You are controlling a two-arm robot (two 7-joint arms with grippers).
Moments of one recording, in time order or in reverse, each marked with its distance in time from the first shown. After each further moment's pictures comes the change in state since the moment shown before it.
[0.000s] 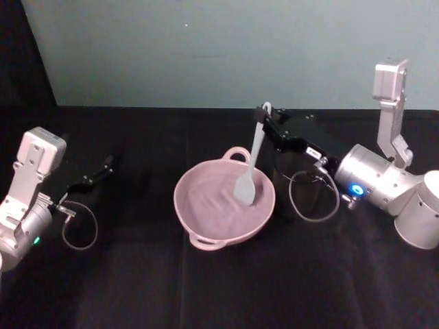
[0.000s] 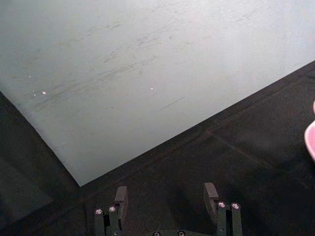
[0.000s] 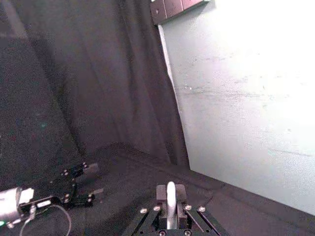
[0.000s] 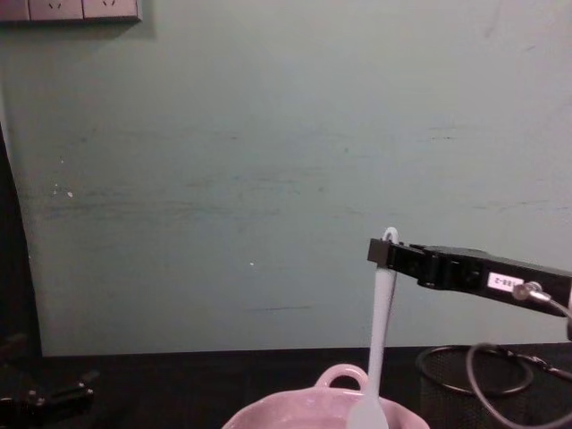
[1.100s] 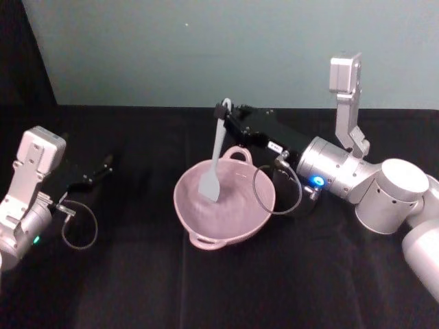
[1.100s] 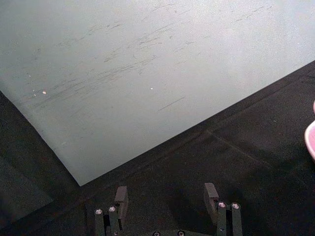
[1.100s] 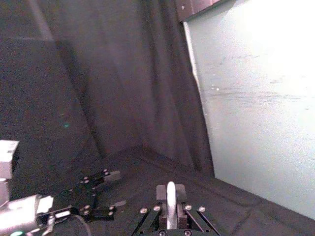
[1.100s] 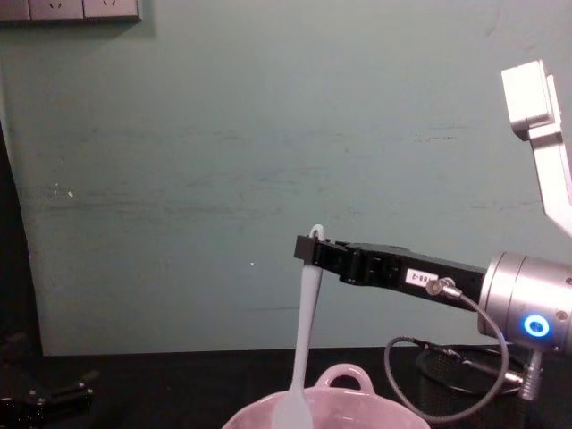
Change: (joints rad) left arm 0.000 0.000 0.000 0.000 0.000 0.000 0.000; right arm 0.098 -0.102 -0.077 0.122 -0.010 -0.025 0.050
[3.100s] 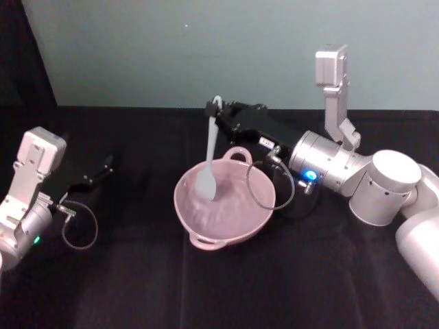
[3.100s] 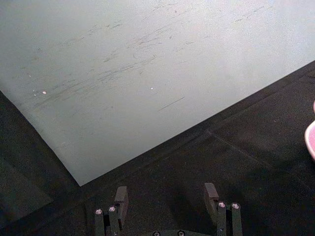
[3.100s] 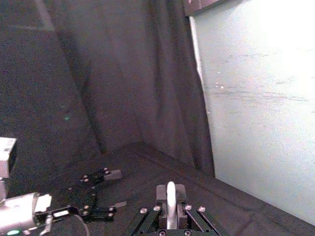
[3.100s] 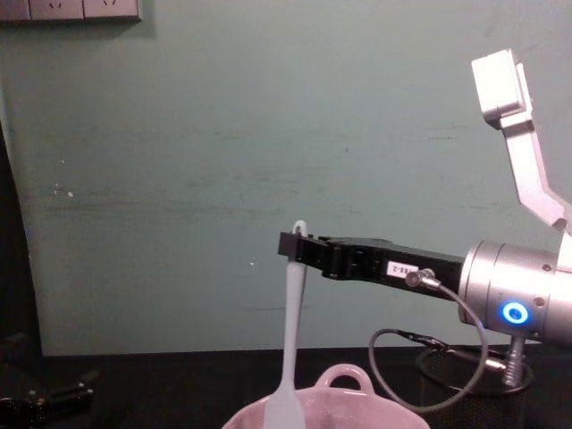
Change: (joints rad) left arm 0.000 0.000 0.000 0.000 0.000 0.000 0.000; right arm 0.035 -0.015 -0.022 0.011 -0.033 0.019 -0.009
